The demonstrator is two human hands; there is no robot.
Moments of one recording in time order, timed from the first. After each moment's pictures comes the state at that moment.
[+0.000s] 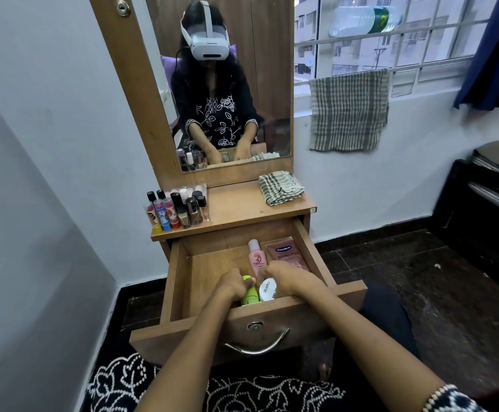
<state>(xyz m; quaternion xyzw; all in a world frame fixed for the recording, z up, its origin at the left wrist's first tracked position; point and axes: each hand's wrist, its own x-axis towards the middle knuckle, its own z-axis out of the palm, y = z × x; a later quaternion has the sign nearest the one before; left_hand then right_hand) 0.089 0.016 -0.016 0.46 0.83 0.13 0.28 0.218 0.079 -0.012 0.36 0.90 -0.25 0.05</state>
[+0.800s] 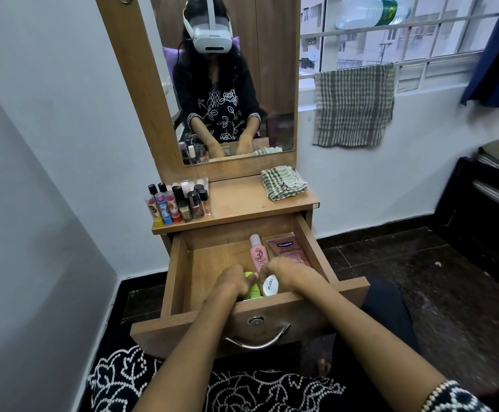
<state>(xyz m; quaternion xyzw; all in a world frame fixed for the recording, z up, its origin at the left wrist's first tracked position) 0.089 0.017 -0.023 0.48 0.84 0.09 0.24 0.216 0.084 -0.020 0.36 0.90 -0.24 0.06</state>
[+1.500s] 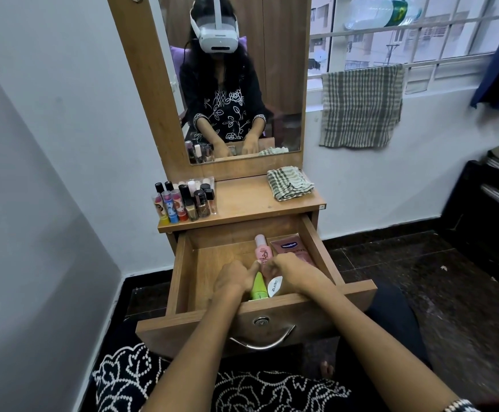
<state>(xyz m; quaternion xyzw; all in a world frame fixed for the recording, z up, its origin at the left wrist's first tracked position) 0.090 0.015 -0.020 0.43 0.87 0.15 0.21 0.217 0.082 -0.019 0.41 0.87 -0.29 -0.01</state>
